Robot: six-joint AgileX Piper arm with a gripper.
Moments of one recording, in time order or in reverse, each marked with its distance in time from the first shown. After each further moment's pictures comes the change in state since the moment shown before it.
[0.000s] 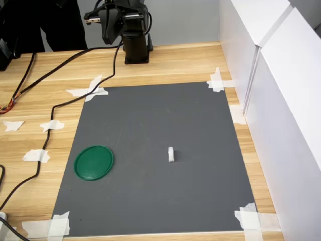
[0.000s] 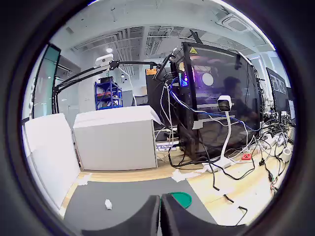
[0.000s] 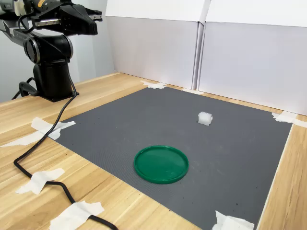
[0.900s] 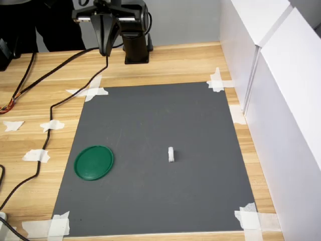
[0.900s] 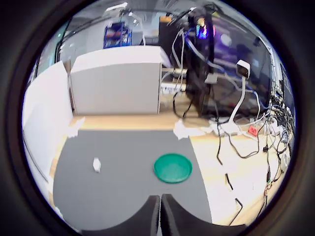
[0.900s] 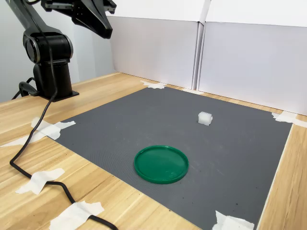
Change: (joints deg) arm 0.0 35.9 -23.1 -0.3 18.1 -10.1
